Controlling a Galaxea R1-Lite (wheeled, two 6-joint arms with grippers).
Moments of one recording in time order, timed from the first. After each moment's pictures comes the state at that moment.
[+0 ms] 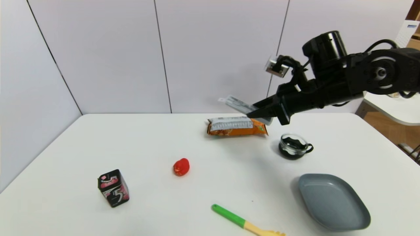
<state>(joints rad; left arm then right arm) 0.00 0.00 0.00 0.00 0.01 0.03 0.33 1.87 -1.61 0.37 0.58 -0.50</state>
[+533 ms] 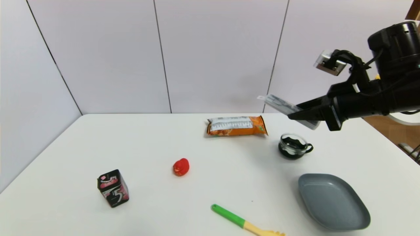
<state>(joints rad) 0.00 0.00 0.00 0.00 0.01 0.03 0.22 1.61 -1.35 0.37 0.46 -0.48</state>
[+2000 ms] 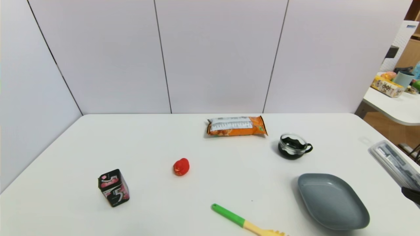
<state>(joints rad) 0.00 0.00 0.00 0.00 0.01 0.03 0.03 0.78 -0.62 0.24 0.29 -0.31</state>
